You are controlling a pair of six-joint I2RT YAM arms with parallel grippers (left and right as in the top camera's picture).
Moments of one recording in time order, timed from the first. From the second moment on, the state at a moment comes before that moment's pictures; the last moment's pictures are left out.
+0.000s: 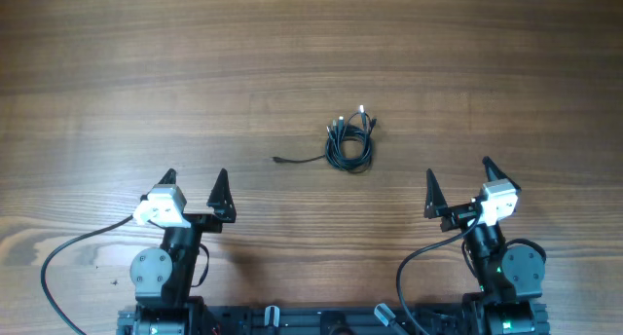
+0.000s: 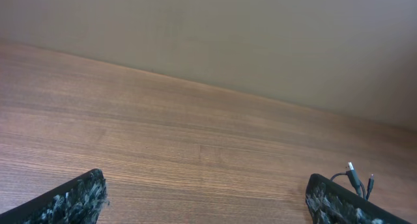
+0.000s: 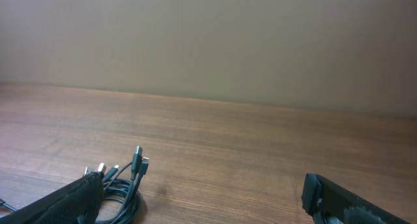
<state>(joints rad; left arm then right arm) -0.01 0.01 0.01 -0.06 0.11 -0.26 0.07 0.02 0.01 0.00 -0.13 -0.01</state>
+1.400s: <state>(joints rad) -0.01 0.01 0.01 -0.06 0.11 -0.26 0.07 0.02 0.01 0.00 -0.13 -0.01</state>
